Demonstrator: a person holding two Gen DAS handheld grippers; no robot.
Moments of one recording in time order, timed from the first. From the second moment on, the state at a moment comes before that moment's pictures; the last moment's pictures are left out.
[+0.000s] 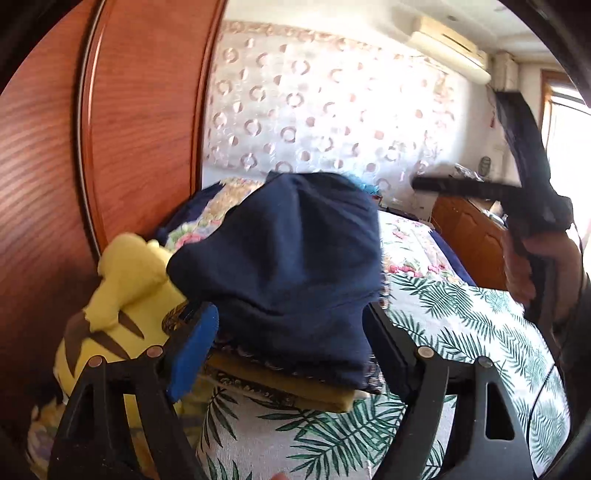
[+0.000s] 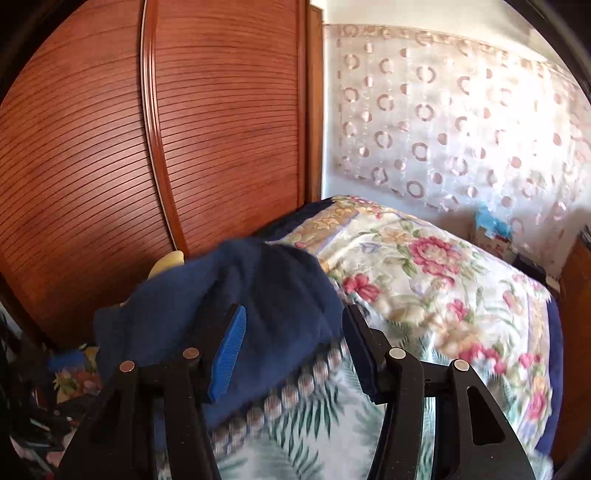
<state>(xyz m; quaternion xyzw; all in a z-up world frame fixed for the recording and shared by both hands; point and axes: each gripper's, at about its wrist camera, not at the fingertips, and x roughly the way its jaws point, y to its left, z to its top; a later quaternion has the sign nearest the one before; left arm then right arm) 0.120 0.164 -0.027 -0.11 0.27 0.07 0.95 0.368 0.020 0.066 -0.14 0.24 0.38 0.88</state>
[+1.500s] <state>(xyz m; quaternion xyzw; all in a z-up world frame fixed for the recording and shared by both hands) 0.060 0.013 0.058 0.00 0.19 0.00 0.98 0.026 -0.155 0.065 -0.01 0.13 0.15 0.98</state>
